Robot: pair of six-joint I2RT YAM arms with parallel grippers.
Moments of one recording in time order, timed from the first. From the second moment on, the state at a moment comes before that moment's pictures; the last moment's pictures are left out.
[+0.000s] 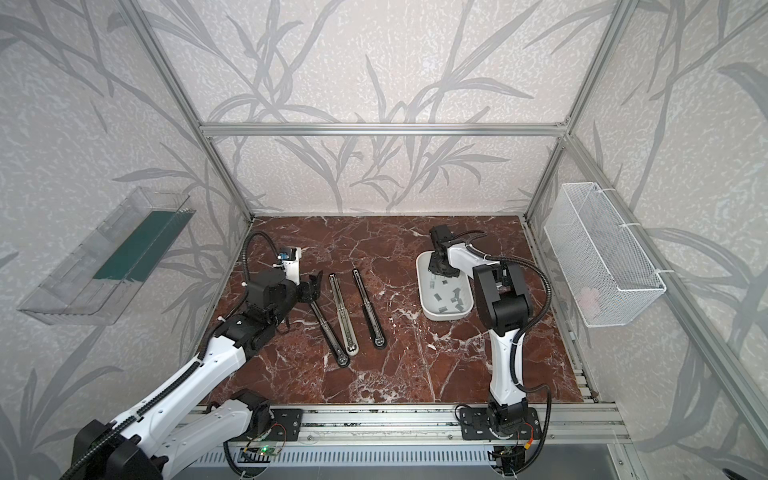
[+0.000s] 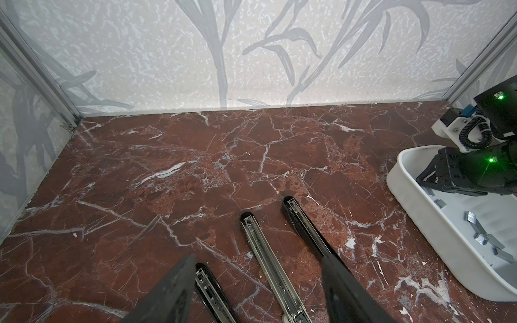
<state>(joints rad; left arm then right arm) -0.38 0.96 0.65 -0.08 -0.18 -0.17 0.28 2.11 1.49 -0.55 0.17 0.53</state>
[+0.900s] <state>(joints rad) -0.38 0.97 0.65 -0.09 -0.18 -0.17 0.33 2.00 1.37 -0.53 0.23 0.43</state>
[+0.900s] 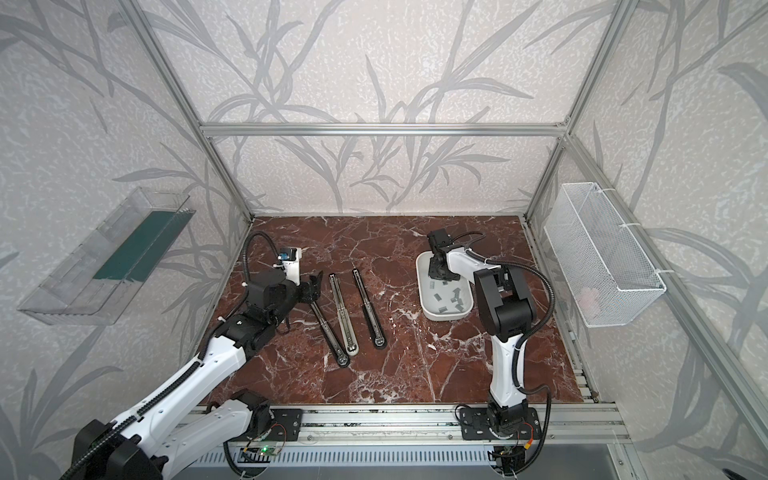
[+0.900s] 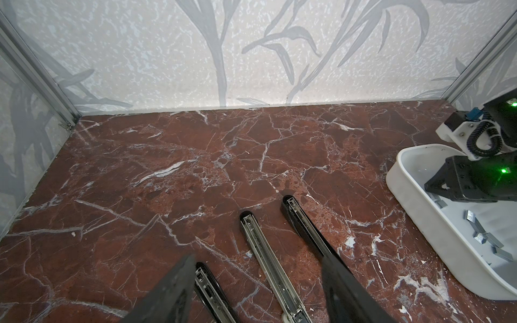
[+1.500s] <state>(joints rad) -0.38 0.78 0.52 -0.18 -0.12 -0.38 0.75 1.39 0.85 -0.09 0.24 0.21</state>
